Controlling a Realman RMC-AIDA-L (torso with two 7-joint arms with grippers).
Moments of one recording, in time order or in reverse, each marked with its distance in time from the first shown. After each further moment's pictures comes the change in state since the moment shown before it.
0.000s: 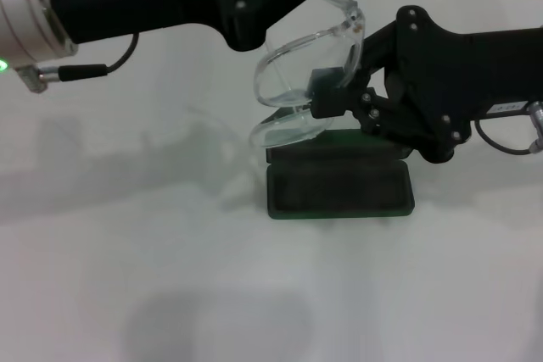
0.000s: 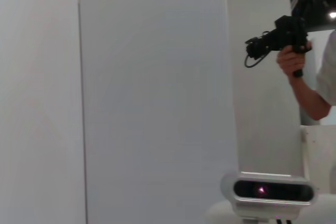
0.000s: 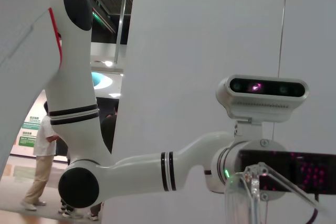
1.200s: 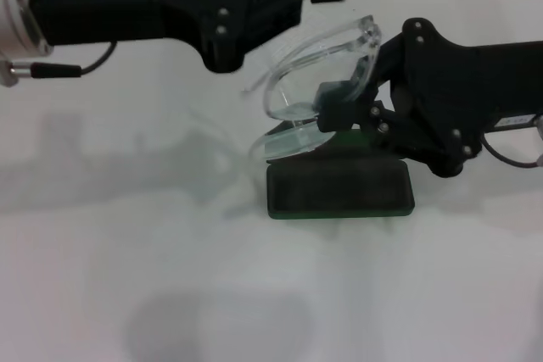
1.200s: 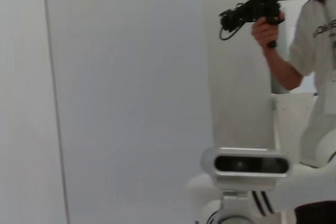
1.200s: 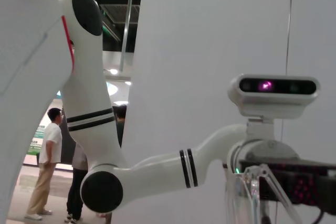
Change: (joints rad) left arm -0.072 0.008 -0.109 0.008 0.100 0.145 -0.074; right arm -0.006 0.002 0.000 0.026 0.004 -0.032 -0.020
